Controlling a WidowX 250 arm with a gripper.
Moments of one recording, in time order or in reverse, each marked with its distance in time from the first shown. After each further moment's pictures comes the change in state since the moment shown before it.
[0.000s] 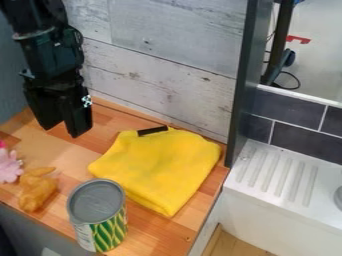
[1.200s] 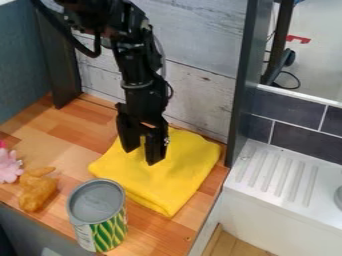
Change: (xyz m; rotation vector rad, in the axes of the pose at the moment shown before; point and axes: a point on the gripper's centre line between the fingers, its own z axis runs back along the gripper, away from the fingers) arm 0.085 -0.039 -0.089 0.066 0.068 -0.213
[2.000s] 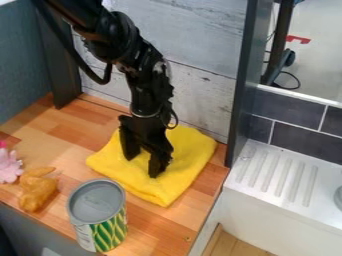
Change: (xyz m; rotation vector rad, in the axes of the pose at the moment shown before) arm 0.006 0.034 -0.031 0.251 -0.081 0.119
